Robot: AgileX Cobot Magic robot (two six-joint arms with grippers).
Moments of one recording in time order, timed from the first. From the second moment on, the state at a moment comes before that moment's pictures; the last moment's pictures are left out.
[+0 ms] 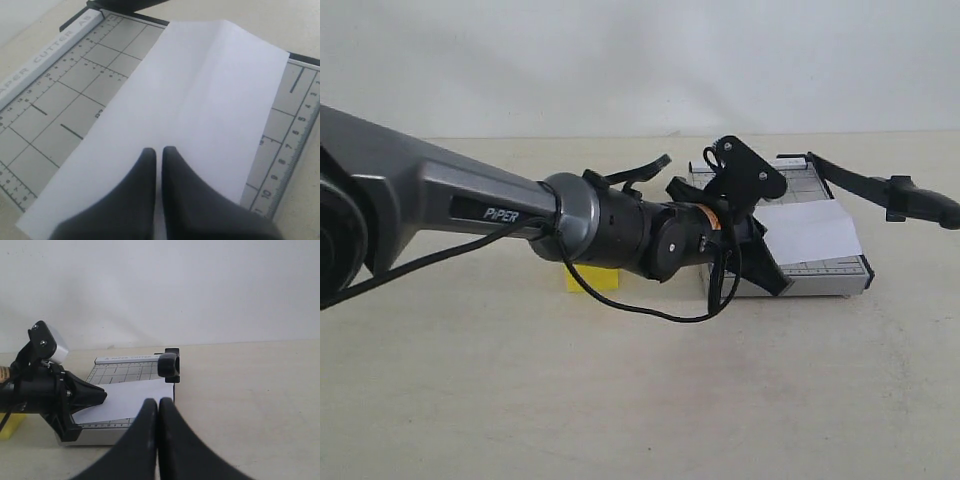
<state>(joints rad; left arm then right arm) -0.82 2.32 -1.51 -0.25 -0.16 0.45 0.11 0.10 0.00 0.23 0.06 -0.13</state>
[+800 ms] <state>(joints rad) -0.85 2.48 -1.77 -0.27 -0.11 0.45 0.11 0.10 0.00 0.23 0.11 -0.13</state>
